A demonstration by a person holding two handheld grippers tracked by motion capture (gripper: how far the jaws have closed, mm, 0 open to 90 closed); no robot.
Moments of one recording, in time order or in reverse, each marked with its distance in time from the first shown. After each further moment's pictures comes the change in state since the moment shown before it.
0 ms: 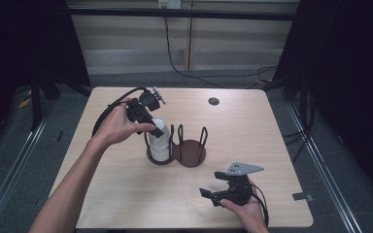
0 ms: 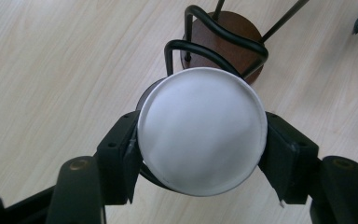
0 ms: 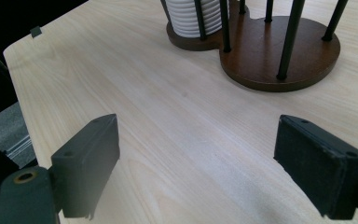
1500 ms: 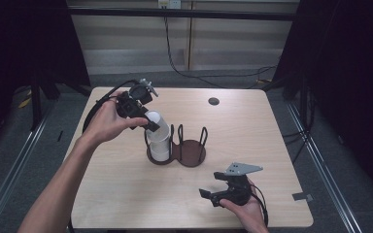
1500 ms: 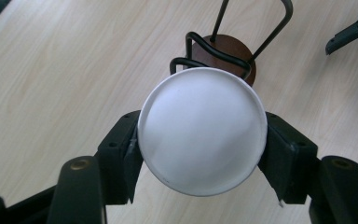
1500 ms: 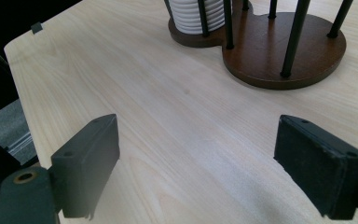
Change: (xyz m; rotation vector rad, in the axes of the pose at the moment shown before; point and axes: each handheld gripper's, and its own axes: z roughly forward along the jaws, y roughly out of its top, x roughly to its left) left arm -0.006 -0.007 -0.036 -0.104 0.032 0.010; right arm 0.001 0.000 0.002 0.014 0.005 -0.005
